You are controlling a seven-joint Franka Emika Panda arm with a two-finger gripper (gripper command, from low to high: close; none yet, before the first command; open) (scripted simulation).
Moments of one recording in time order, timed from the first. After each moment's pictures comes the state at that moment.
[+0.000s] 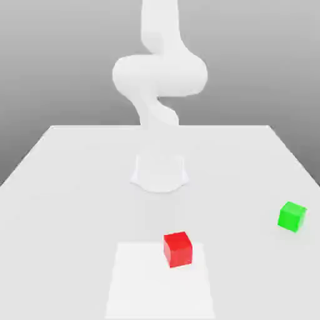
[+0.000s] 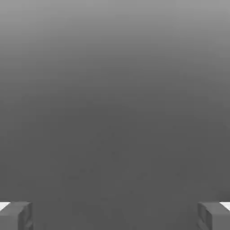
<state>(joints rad) 0.01 -0.73 0.00 -2.36 0.00 2.35 0.78</state>
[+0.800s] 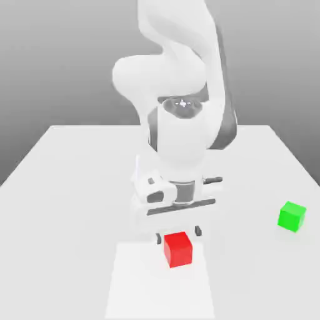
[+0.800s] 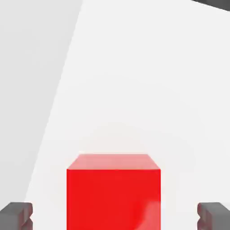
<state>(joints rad) 0.11 0.17 0.00 -2.84 0.00 3.01 0.61</state>
